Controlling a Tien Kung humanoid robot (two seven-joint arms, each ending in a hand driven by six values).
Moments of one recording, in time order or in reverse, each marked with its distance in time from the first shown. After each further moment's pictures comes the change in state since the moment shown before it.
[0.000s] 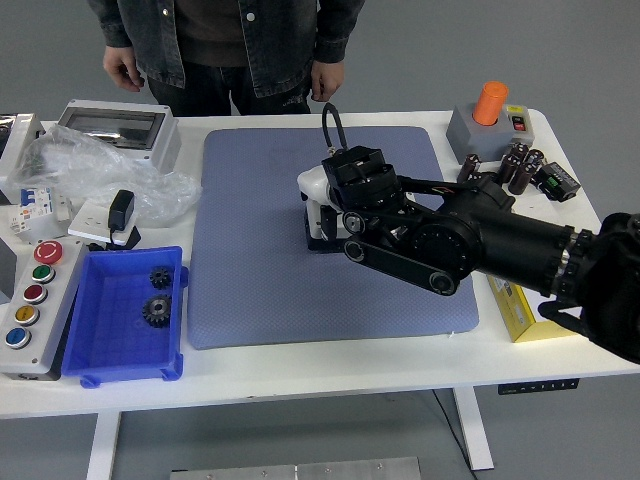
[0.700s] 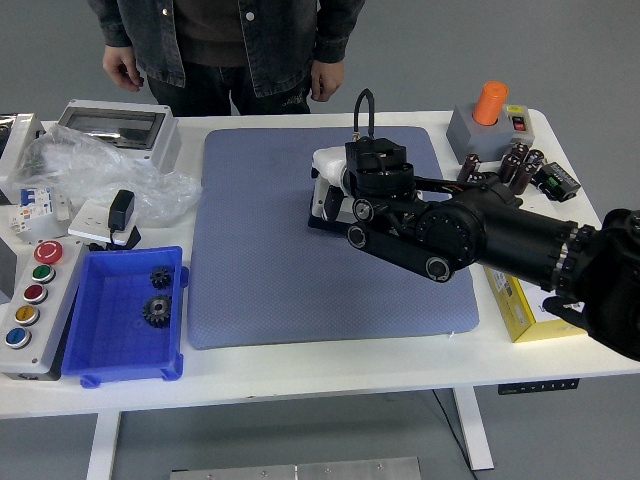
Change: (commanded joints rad) left arm -0.003 0.001 0.015 -0.001 -0.005 -0.004 -0.004; right arm 0.003 0.000 -0.024 -0.031 0.127 -0.178 0.000
